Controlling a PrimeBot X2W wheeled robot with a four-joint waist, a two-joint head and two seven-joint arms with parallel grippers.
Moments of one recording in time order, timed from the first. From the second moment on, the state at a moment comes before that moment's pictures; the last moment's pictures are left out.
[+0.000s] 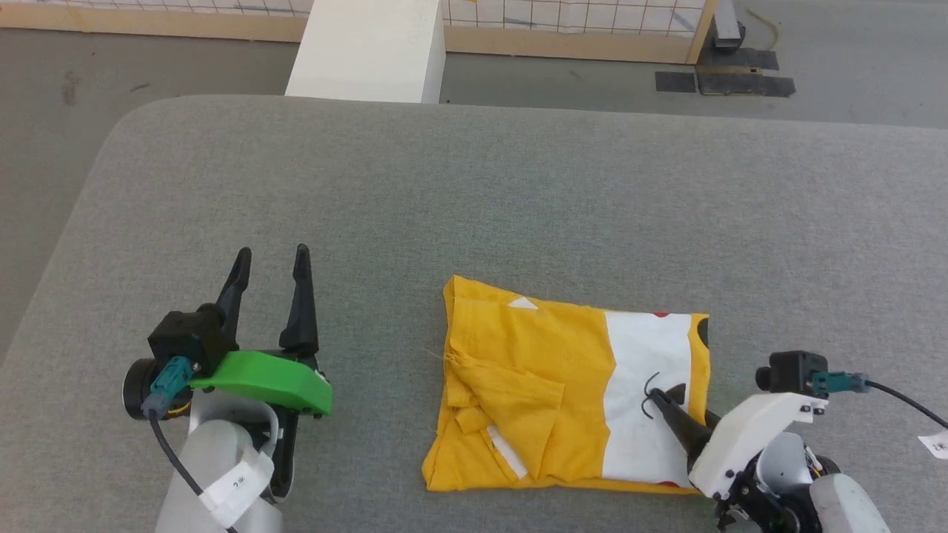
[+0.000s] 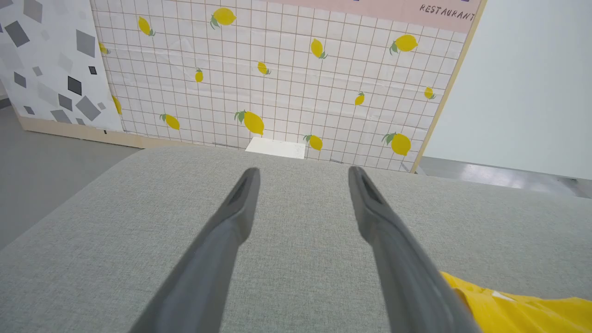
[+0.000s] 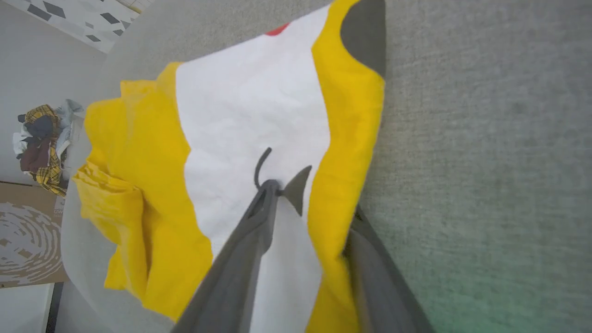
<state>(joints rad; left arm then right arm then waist) -0.27 0.06 0.02 0.28 -0.19 -0.12 -0.26 -0.14 -0.06 0.03 0.35 0.61 0.13 0.42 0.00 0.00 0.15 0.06</state>
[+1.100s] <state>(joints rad) -0.34 0.14 0.00 0.13 -0.16 -0.12 -0.25 -0.56 -0.41 0.05 0.32 -0.09 0.13 0.41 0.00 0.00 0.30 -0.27</state>
